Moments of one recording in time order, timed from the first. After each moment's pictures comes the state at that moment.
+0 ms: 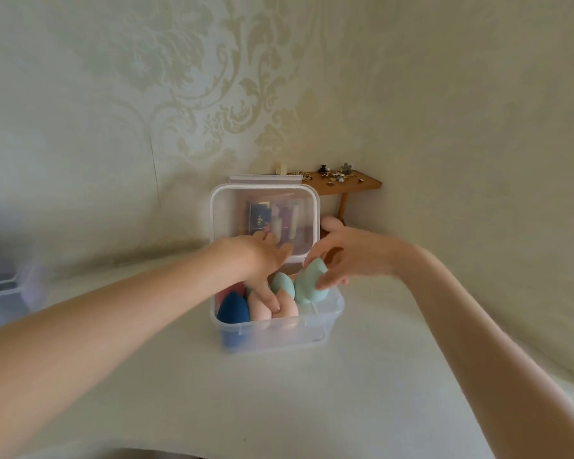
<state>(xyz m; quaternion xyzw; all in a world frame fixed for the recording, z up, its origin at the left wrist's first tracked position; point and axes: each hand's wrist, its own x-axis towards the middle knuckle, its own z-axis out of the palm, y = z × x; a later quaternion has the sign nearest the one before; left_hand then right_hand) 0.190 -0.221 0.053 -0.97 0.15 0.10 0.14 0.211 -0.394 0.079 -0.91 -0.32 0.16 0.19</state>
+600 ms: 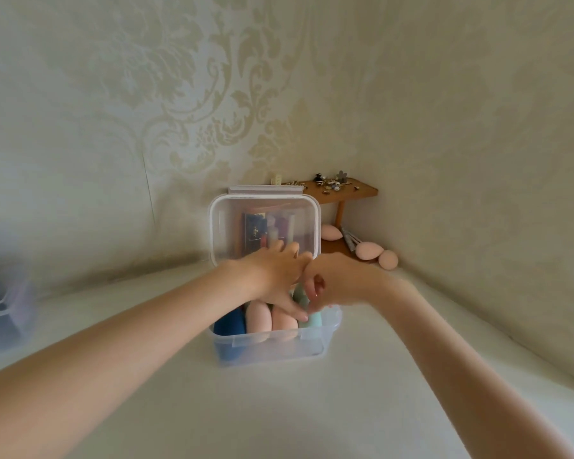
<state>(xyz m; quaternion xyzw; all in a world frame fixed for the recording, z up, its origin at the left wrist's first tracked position) 0.198 -0.242 0.044 -0.97 0.21 0.03 0.08 0.205 -0.378 0.057 -0.93 -0.31 0.13 0.12</state>
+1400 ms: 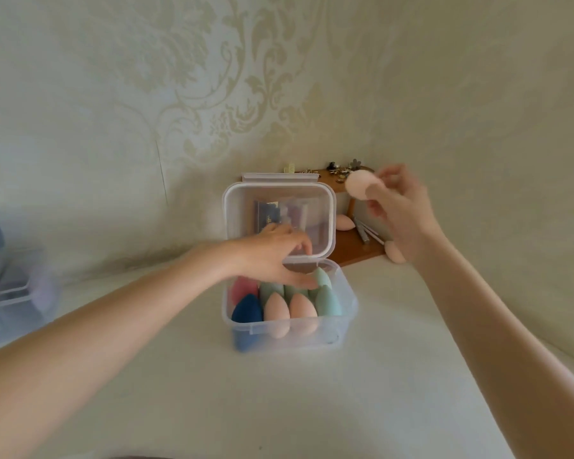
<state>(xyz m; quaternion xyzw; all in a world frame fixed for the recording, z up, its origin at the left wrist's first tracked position) 0.190 -0.209 0.055 -0.97 0.19 0.05 -0.13 0.239 -0.400 0.083 -0.69 -0.13 -0.12 0.70</state>
